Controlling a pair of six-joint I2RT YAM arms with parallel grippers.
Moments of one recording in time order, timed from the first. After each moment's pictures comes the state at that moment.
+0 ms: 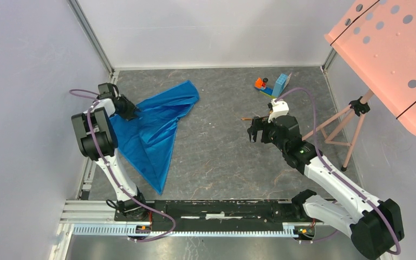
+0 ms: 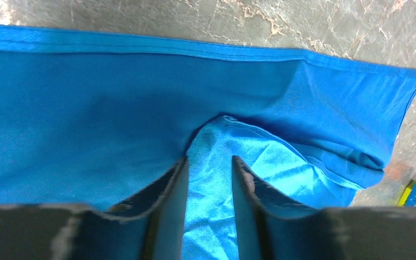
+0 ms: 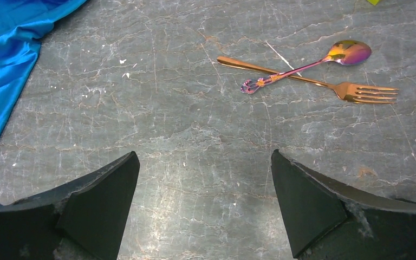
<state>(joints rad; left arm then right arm) 0.32 2.03 1.36 -0.35 0.31 -0.56 0.51 0.97 0.64 -0.14 0.15 0.28</state>
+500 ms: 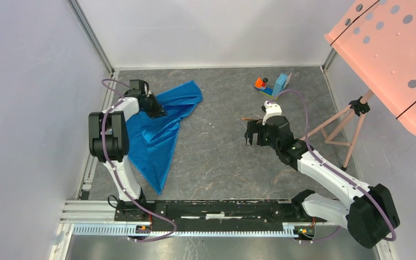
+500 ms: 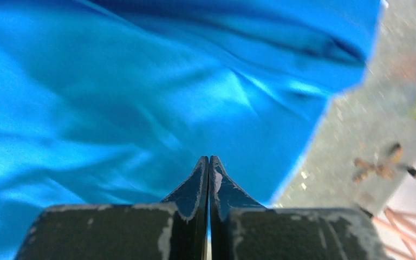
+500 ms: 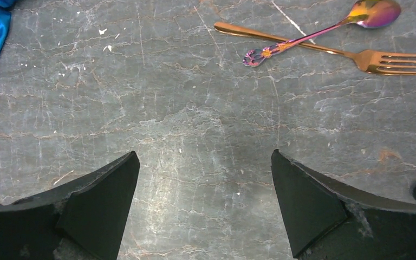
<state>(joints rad) 0.07 1.98 1.32 -0.37 0.33 -0.57 0.54 1.07 0.63 -0.15 0.17 0.32</state>
